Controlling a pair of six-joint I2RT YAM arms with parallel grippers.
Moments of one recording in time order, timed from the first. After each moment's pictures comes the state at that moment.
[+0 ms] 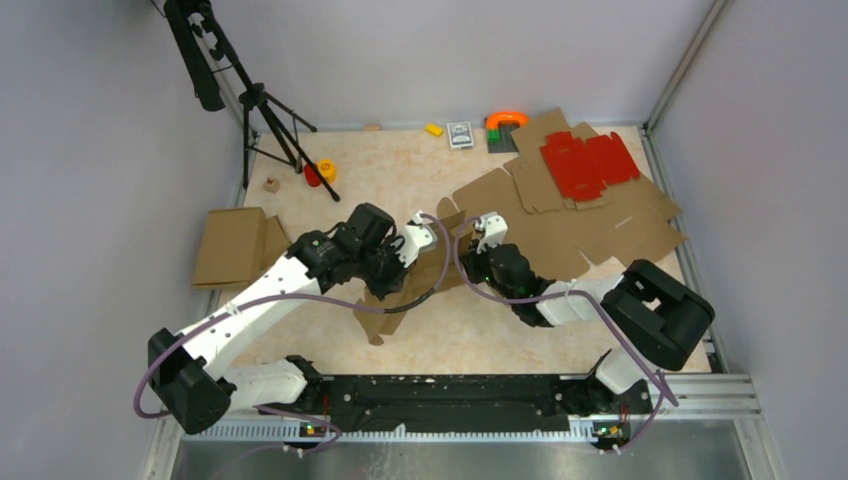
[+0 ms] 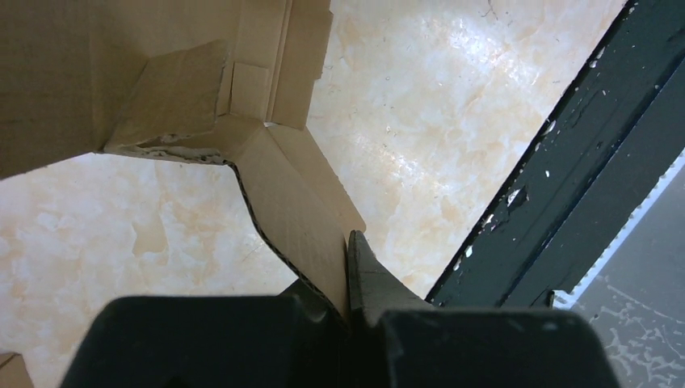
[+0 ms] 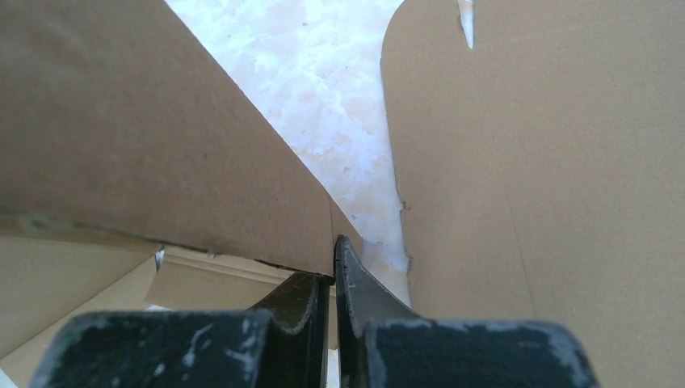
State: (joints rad) left arm -0.72 1.18 1.06 -0.84 0.25 0.23; right arm 0.83 1.56 0.51 0.72 0.22 0.31
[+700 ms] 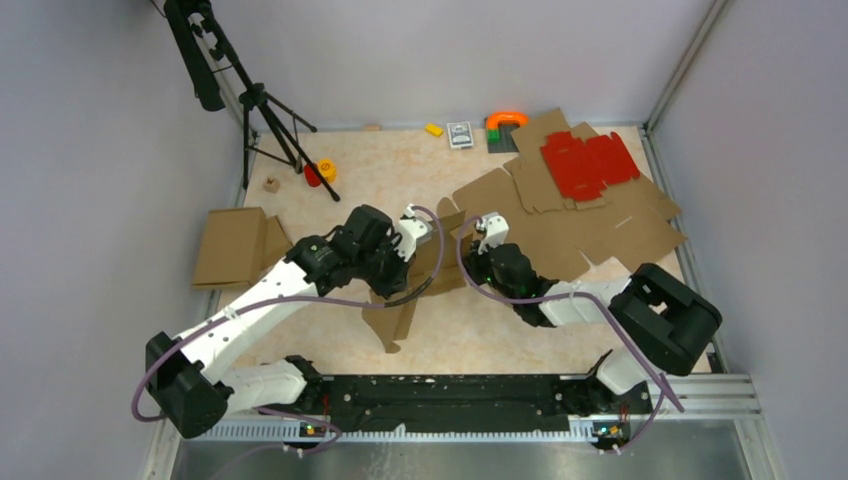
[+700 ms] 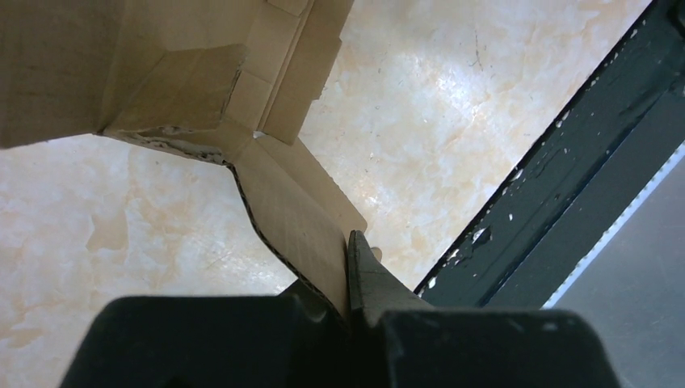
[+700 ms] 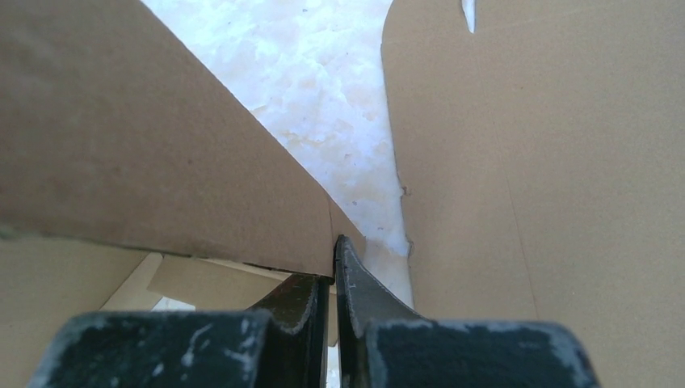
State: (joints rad) left arm -0.72 1.16 1.02 -0.77 0.25 0.06; right arm 0.83 1.52 0.51 0.65 0.21 0.32
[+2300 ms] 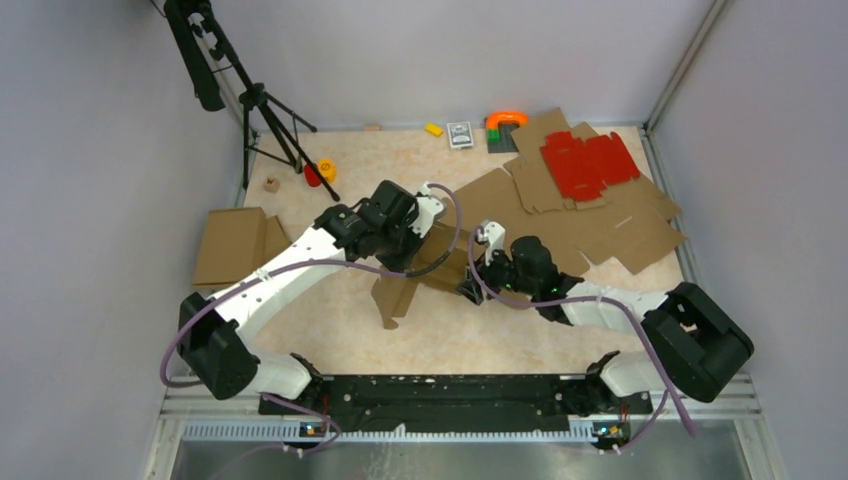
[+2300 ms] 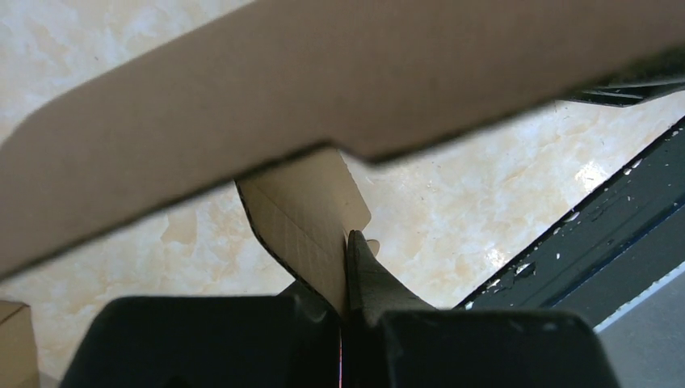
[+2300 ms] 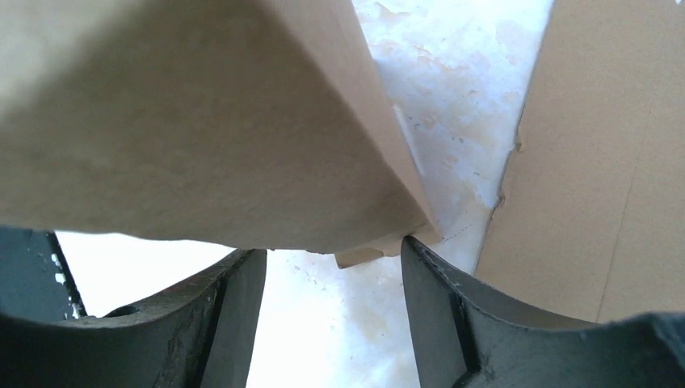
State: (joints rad) left arm -0.72 1.39 1.24 -0.85 0.10 0.03; right arm 0.70 1.35 0.48 0.42 -0.31 0.13
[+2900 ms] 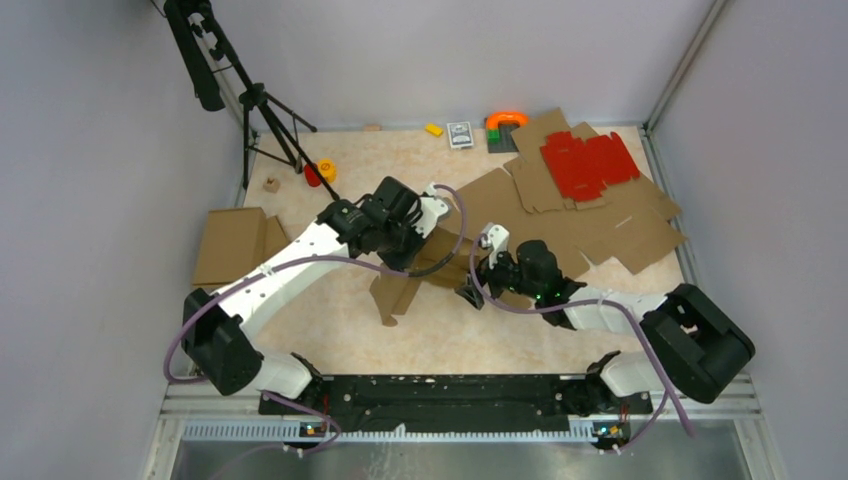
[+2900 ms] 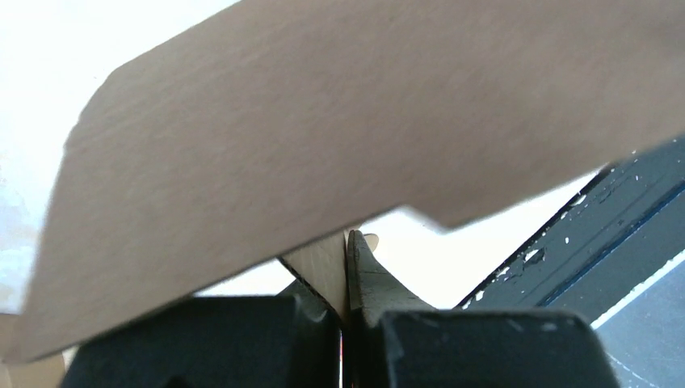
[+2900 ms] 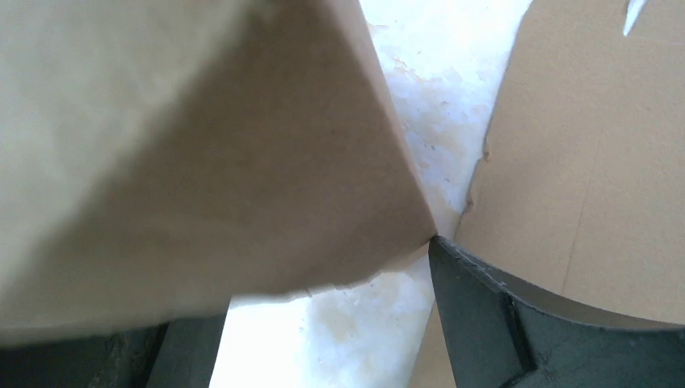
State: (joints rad) left arm -0.72 1.42 1.28 -0.88 0.12 0.10; right arm 0.69 1.35 0.43 0.51 -0.29 0.03
